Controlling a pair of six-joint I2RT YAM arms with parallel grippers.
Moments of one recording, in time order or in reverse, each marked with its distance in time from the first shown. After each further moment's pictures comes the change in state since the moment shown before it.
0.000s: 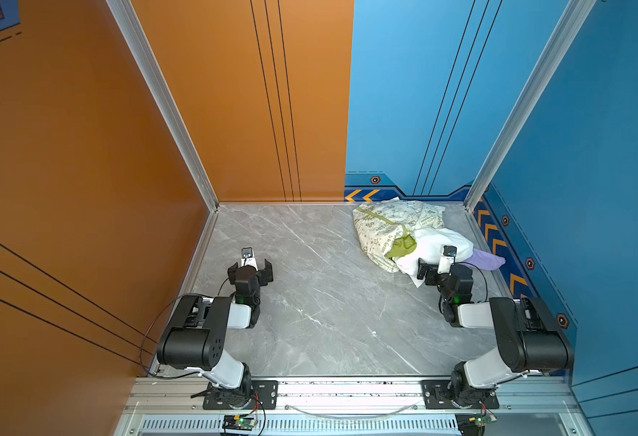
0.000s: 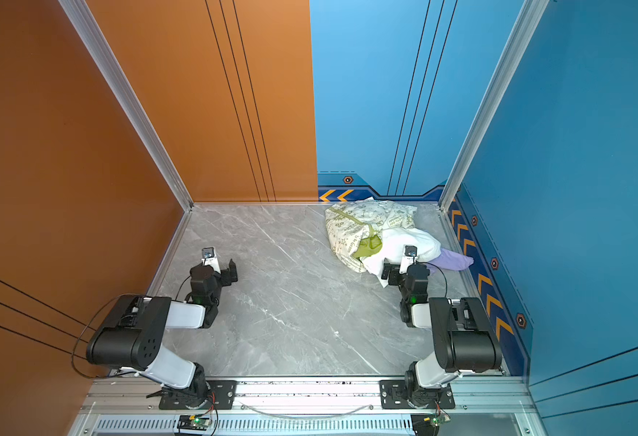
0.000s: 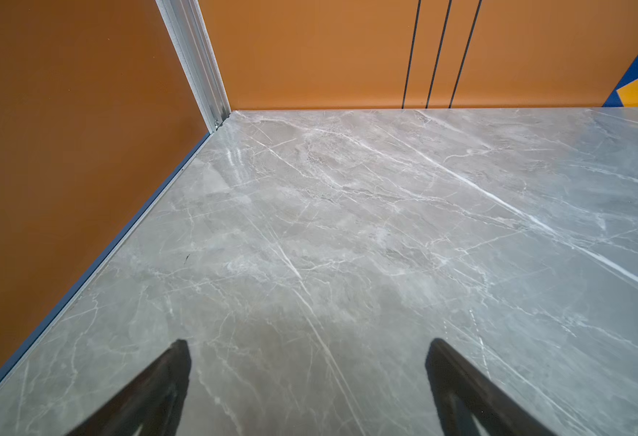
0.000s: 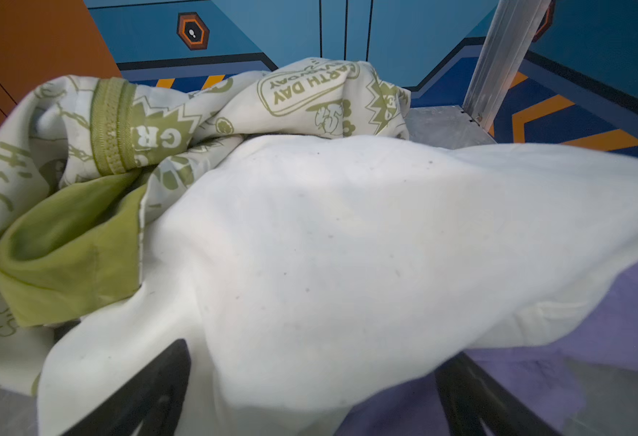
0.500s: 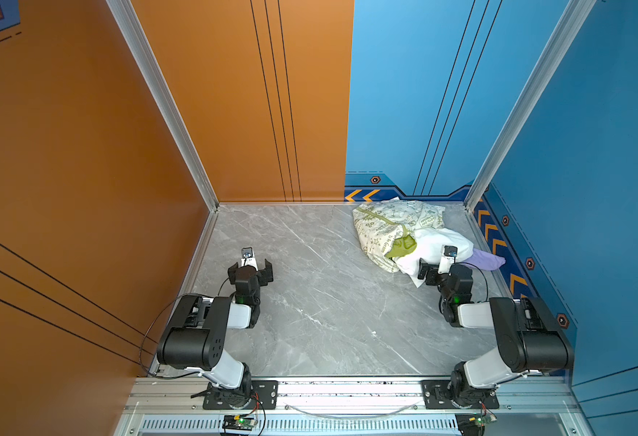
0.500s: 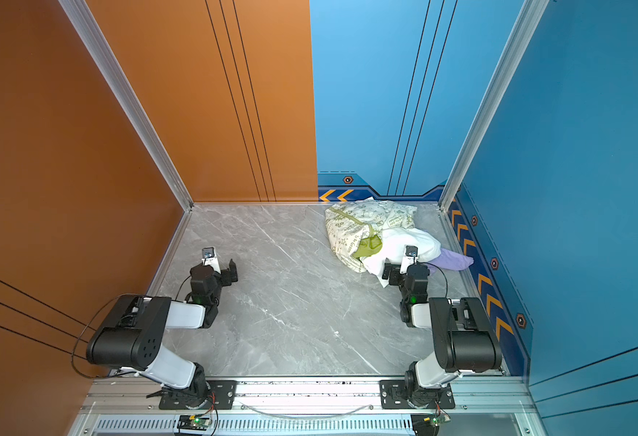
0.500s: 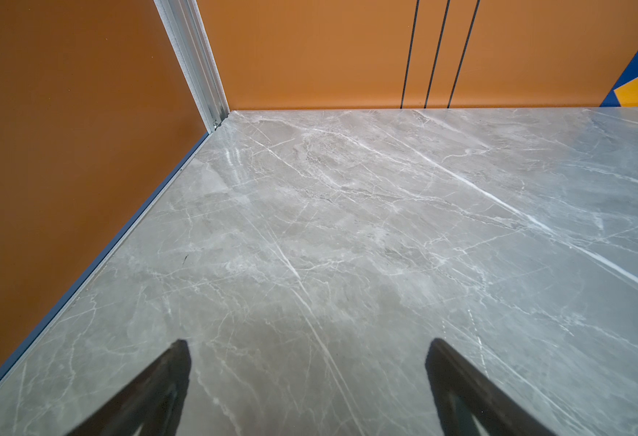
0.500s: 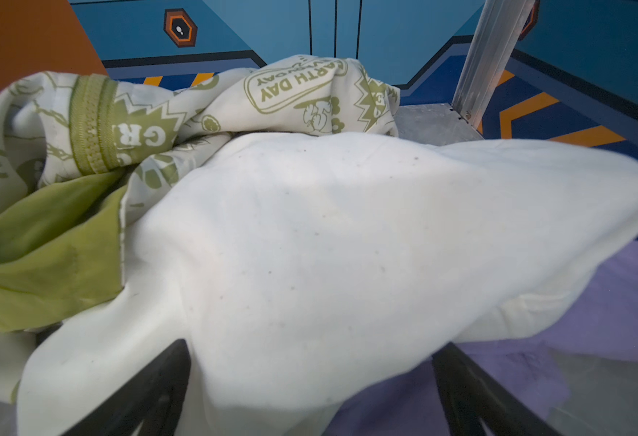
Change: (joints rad) left arm 0.000 0.000 0.000 0.000 0.003 0.000; right arm 0.002 0.000 0.000 -0.009 0.040 0.001
